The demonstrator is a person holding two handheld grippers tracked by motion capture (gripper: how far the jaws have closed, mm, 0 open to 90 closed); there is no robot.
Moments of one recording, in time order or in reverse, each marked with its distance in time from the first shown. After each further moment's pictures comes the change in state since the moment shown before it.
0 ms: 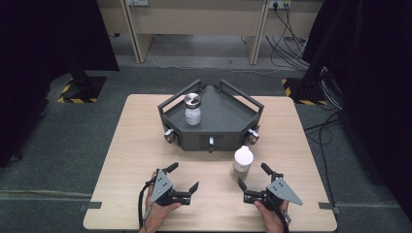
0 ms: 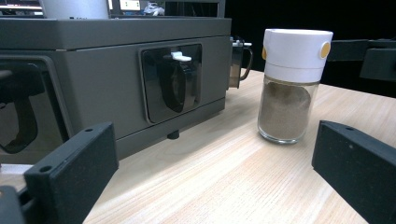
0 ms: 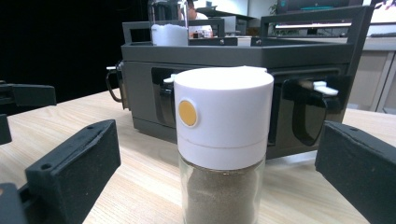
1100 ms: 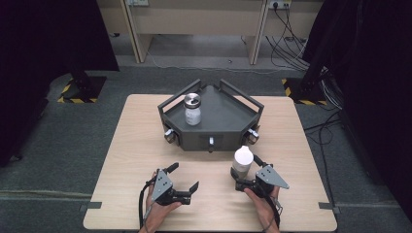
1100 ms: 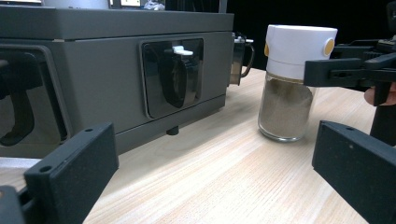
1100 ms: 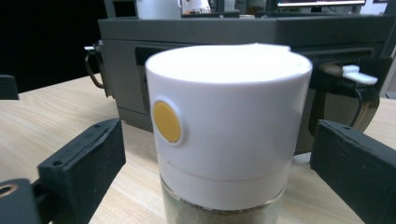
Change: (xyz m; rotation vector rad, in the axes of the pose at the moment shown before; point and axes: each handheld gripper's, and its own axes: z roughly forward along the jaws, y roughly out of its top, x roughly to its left) left arm 0.002 -0.002 0.002 0.008 -0.003 -0.024; right arm -0.001 0.011 0.043 0.089 -0.016 -0.008
